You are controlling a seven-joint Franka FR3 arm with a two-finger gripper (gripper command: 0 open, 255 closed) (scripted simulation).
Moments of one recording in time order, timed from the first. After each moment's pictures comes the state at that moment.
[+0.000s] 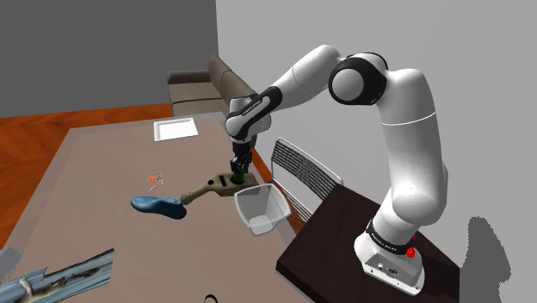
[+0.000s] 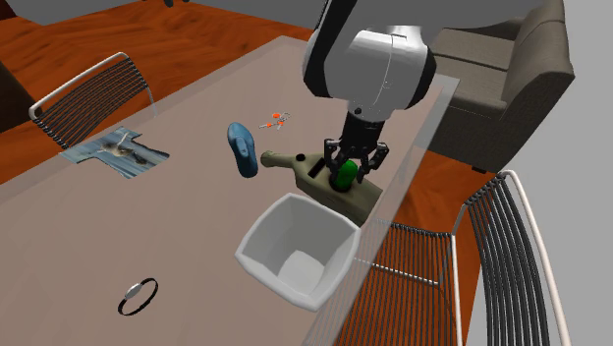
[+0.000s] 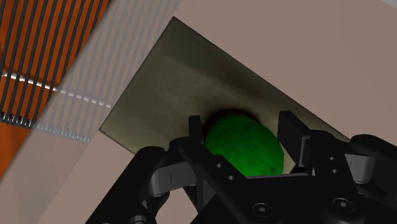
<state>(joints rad) 0.02 0.55 0.04 -1.87 0.16 2.26 -0.25</state>
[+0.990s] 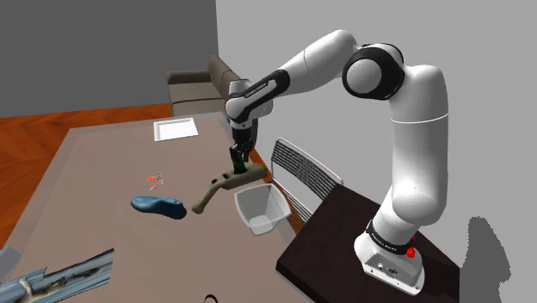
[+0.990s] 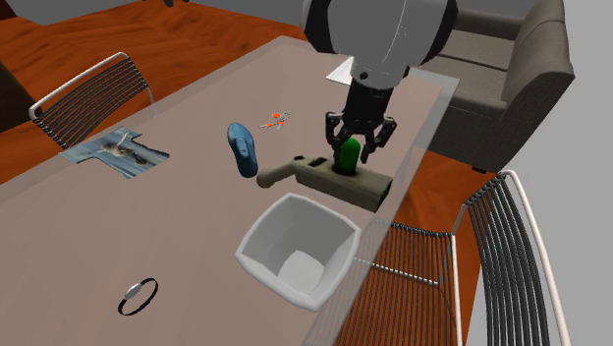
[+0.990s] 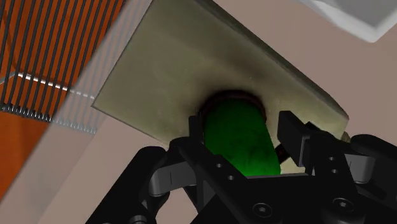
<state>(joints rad) 0.02 0.44 0.03 -1.85 0.15 2.13 -0.23</state>
